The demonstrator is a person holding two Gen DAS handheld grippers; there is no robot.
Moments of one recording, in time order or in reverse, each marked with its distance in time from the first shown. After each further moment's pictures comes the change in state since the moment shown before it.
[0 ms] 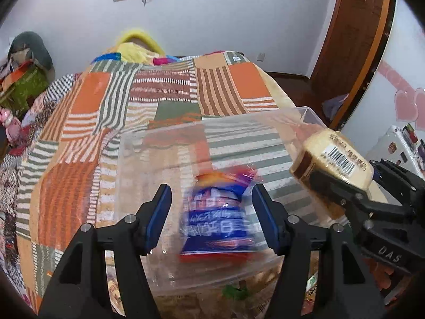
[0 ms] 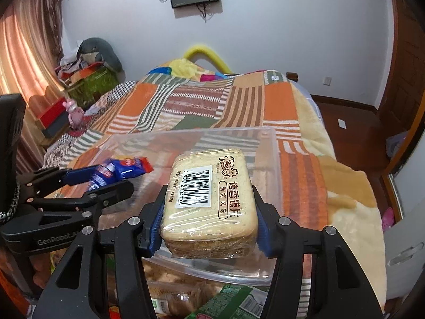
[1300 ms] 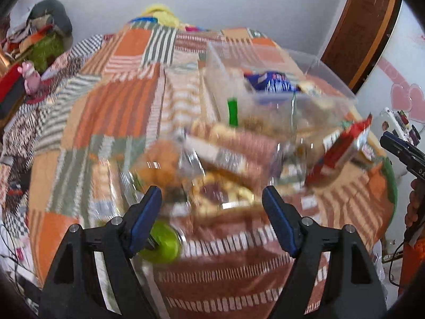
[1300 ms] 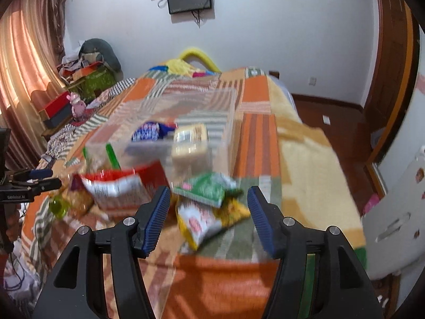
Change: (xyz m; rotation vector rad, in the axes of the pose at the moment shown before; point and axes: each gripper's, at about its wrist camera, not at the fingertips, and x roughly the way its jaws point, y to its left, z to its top) left arm -0.089 0.088 -0.154 -0.092 0.102 -0.021; right arm -0.079 -0.014 -0.080 0.023 -0.014 -0.038
